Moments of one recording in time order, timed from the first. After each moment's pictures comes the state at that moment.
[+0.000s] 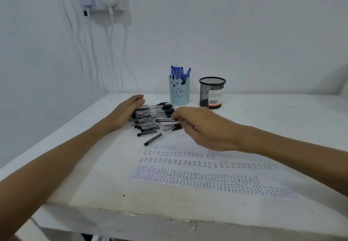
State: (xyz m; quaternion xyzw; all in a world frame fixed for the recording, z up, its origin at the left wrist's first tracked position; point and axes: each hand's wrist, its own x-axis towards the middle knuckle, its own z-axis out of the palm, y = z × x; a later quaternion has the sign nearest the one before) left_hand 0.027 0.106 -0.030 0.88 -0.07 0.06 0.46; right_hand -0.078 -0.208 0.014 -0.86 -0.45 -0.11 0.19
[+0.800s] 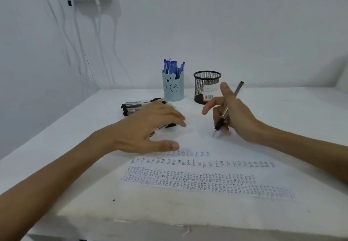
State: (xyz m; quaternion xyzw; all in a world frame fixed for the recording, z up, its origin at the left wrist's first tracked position) left_hand -0.073 0.015 0.009 0.89 -0.43 0.08 0.10; right_hand -0.042 -0.264 -0.003 -0.77 -0.15 0.01 0.62
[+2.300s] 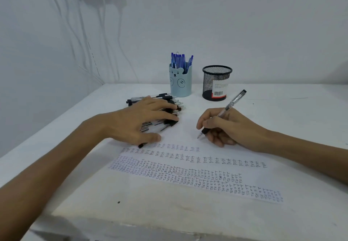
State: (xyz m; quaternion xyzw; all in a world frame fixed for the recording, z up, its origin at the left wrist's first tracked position) left_hand -0.046 0.052 0.008 0.92 -0.38 -0.01 0.06; right_hand -0.057 -0.247 -0.015 -0.76 -0.25 0.14 0.58
